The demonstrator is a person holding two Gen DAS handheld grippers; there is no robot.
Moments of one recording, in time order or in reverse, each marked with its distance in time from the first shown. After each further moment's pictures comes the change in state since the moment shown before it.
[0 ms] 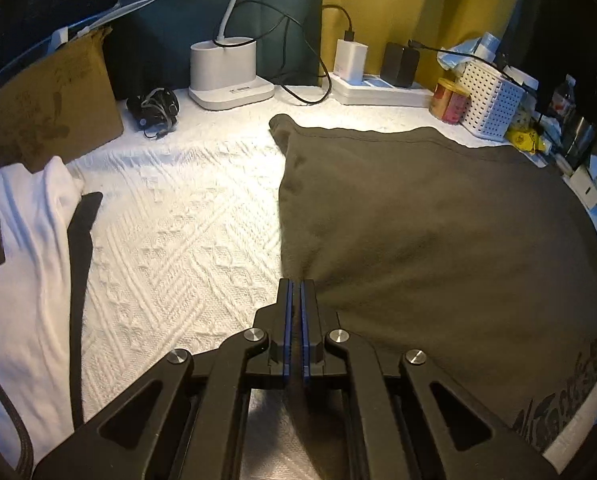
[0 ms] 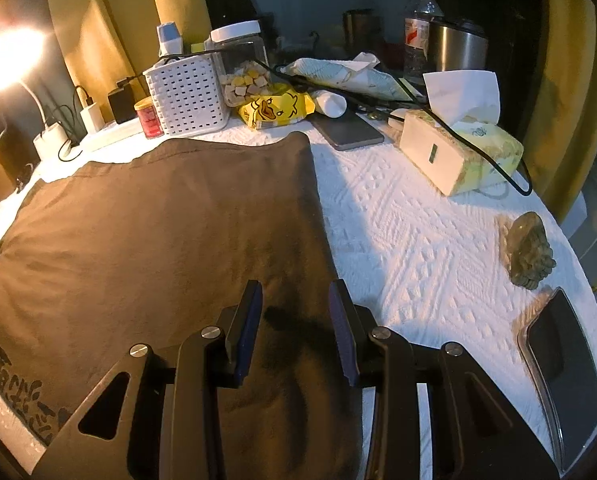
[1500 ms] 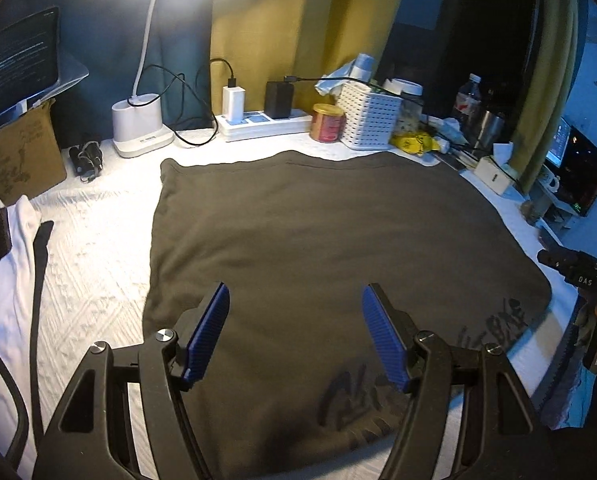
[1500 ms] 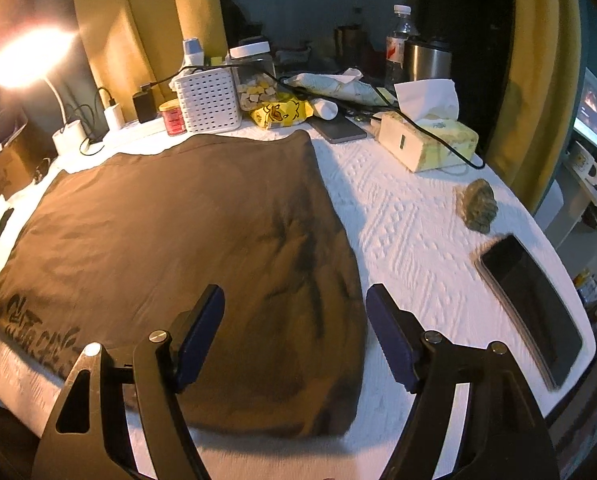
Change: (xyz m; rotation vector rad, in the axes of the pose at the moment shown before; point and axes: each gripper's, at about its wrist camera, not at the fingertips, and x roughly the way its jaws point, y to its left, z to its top) left arm -0.082 -0.089 -0.030 0.088 -0.115 -0.205; right arm -0.081 0.022 -0.053 0.014 -0.052 -0.021
